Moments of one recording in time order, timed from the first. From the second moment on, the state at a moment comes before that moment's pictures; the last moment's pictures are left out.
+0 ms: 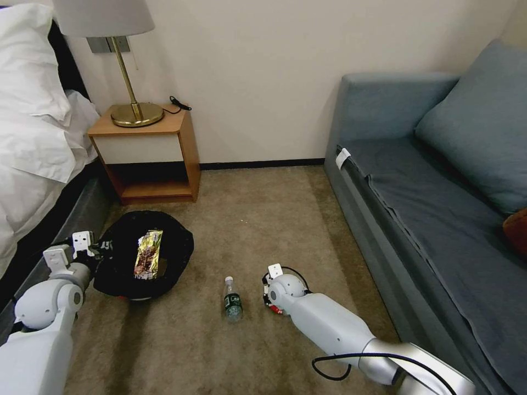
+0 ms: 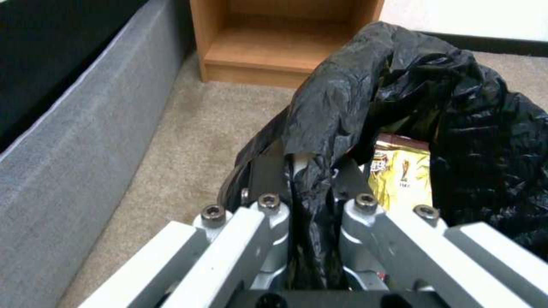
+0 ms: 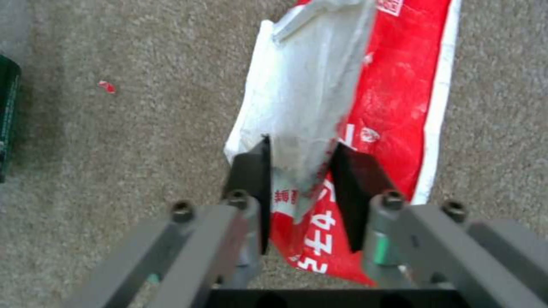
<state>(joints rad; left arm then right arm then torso) 1.15 -1.08 -0.81 -1.63 -0.50 0.48 0.05 -0.56 1.41 -0.45 0.98 0.97 -0.74 0.51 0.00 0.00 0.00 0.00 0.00</state>
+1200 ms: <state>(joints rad) 1.14 -1.08 -0.79 -1.65 -0.52 0.49 0.06 -0.28 1.46 -0.52 1.22 0.98 -0.52 0.33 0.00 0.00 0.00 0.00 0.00</state>
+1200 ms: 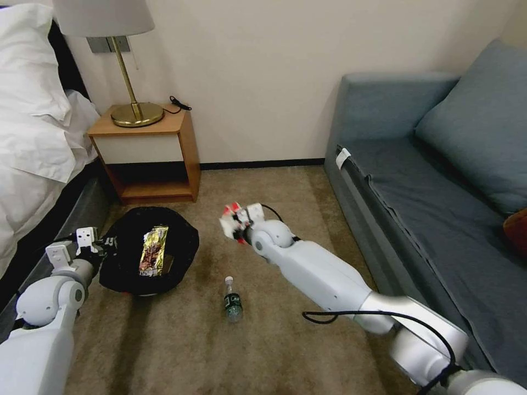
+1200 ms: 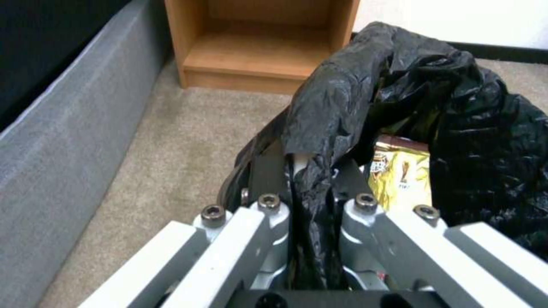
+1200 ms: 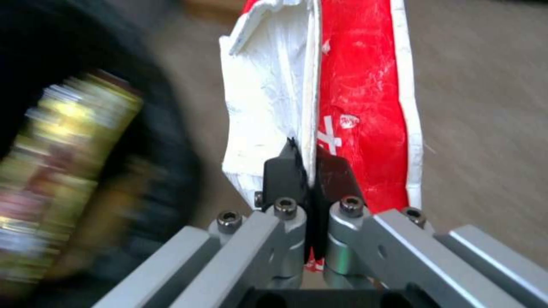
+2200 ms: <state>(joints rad) 1.14 -1.09 -0.79 -1.65 -0.54 0.50 0.06 -0.37 1.55 -0.71 1.27 1.05 -0.28 0.16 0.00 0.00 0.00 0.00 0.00</state>
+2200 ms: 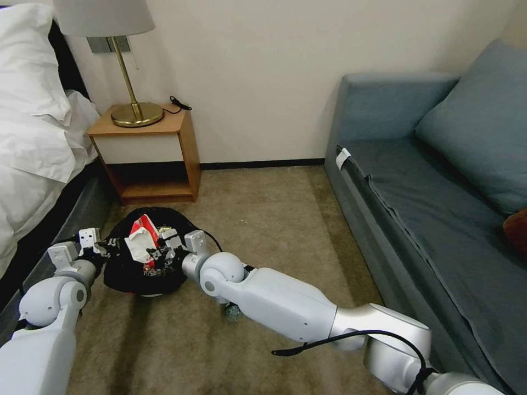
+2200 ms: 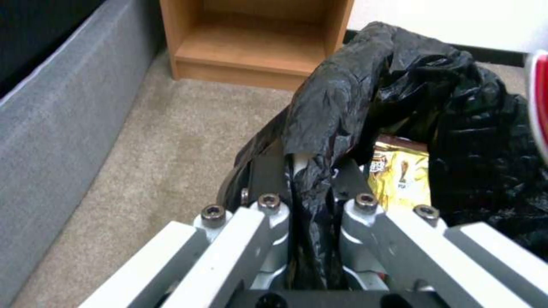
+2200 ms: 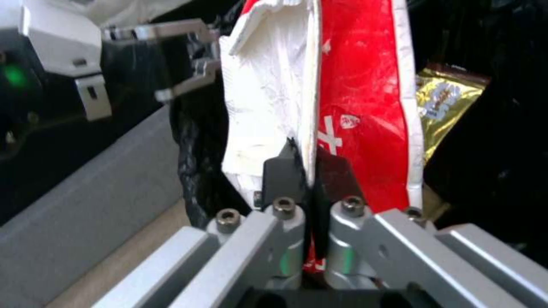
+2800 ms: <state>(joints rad) 1.15 -1.10 -0.80 -1.66 -0.54 0.50 0.06 -0.38 1.54 -0.70 1.27 1.04 -0.29 0.18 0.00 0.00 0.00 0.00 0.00</state>
